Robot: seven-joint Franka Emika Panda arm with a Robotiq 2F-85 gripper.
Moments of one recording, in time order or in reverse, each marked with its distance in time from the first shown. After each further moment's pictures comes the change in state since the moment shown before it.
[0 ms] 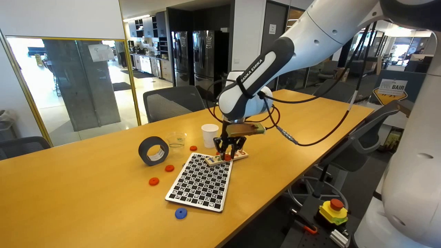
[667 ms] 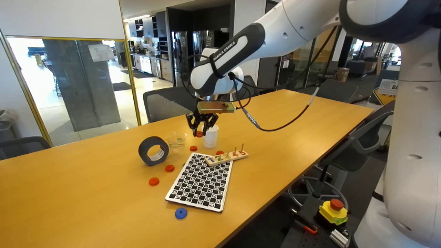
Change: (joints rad) arm 0.043 0.171 0.026 0.402 -0.001 -0.097 0.028
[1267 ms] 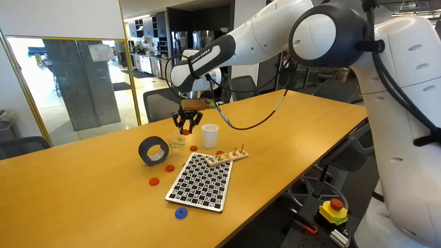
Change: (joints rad) arm 0.013 0.264 0.004 0.389 0.000 -0.184 -0.034
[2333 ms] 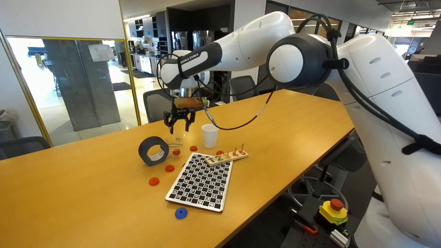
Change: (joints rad) arm -0.003 0.182 0.013 0.303 0.004 -0.198 -0.077
